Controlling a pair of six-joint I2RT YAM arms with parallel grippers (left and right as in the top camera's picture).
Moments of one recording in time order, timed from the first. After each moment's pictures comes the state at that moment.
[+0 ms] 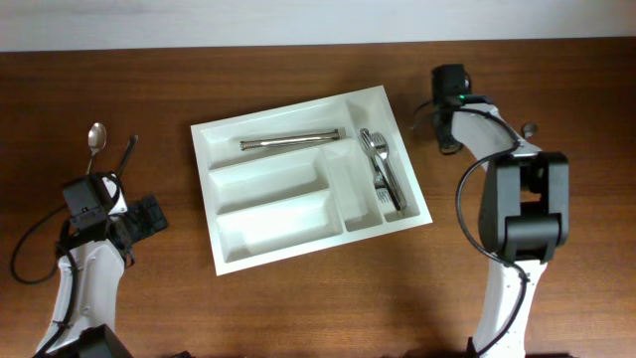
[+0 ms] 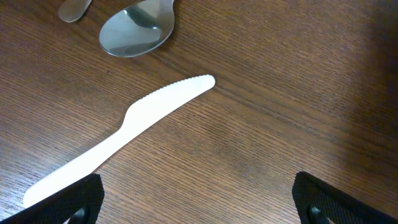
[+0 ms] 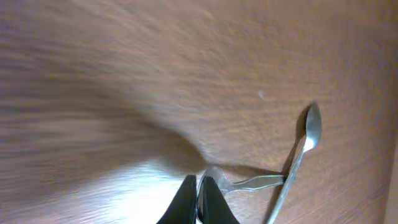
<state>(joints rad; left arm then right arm) 0.41 1.41 0.77 -0.41 -0.03 -0.02 0.06 2.26 1.66 -0.60 0.58 -0.16</state>
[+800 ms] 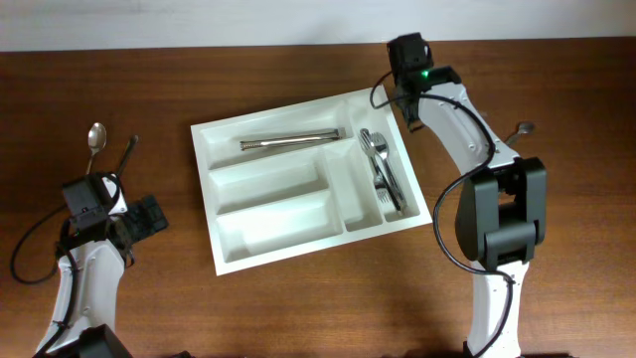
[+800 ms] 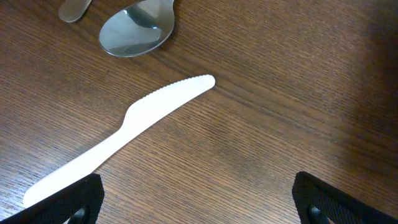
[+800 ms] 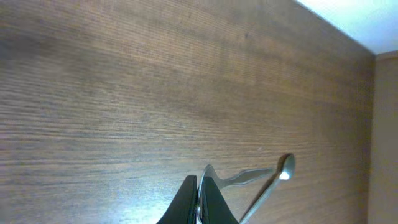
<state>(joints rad) 0.41 1.41 0.77 -0.41 -0.03 -0.02 0.22 2.25 1.94 -0.80 0.58 -0.13</state>
